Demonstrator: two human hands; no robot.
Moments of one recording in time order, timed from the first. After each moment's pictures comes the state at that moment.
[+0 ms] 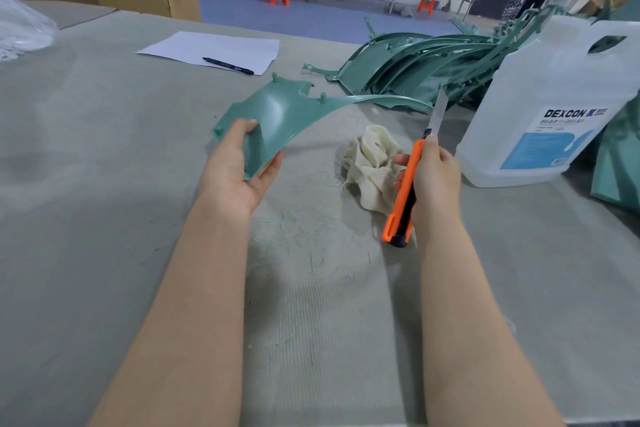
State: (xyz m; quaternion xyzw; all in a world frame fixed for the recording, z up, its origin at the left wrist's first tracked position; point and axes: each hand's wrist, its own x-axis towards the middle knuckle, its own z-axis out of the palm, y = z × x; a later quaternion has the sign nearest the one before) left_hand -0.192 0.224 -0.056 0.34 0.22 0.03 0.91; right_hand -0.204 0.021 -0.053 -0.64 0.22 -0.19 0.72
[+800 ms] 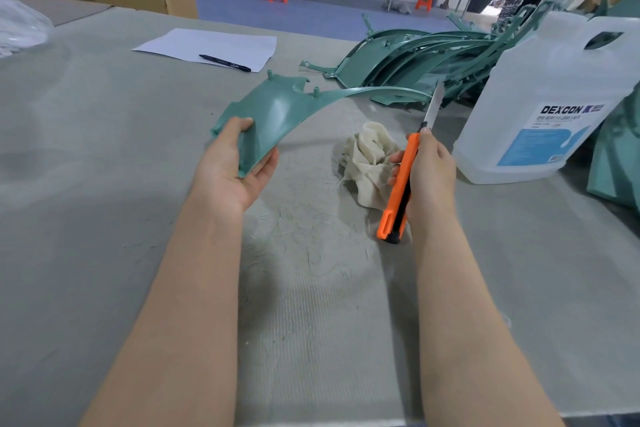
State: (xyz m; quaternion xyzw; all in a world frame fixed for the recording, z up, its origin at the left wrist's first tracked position) left_hand -0.194 0.225 -0.052 0.35 0.22 0.01 0.91; right_hand -0.211 0.025 -0.049 -0.61 0.19 -0.19 0.74
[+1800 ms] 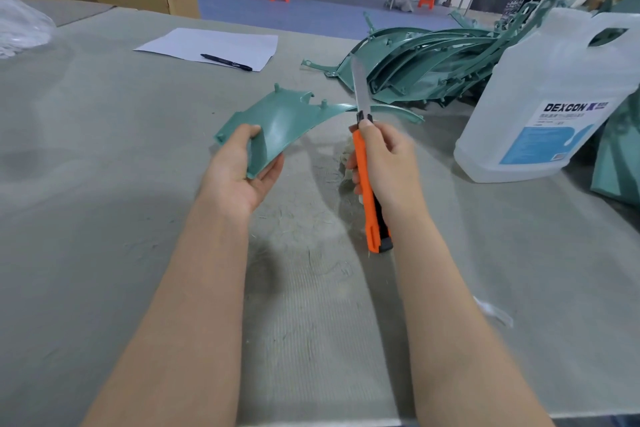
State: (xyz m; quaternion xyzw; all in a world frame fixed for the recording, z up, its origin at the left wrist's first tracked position) left_hand -0.189 0.220 -0.060 0.38 0.23 0.00 0.90; right_hand -0.215 0.058 -0.050 -0.74 0.04 -0.13 0.66
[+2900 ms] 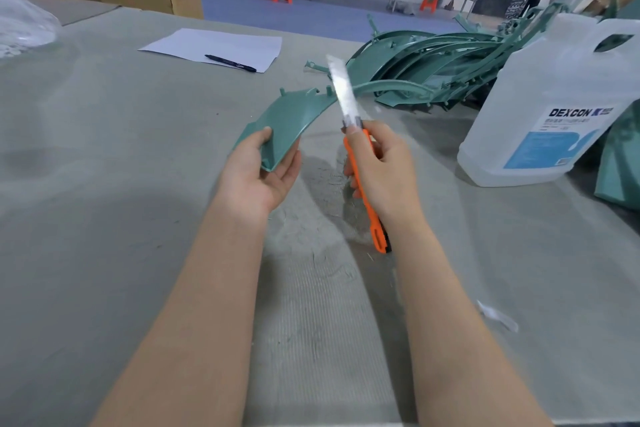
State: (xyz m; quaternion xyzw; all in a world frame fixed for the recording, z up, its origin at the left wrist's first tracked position) left_hand -0.191 0.210 -0.059 0.28 0.20 -0.05 0.94; right_hand -0.215 0.067 -0.056 -0.78 -0.04 -0.19 0.59
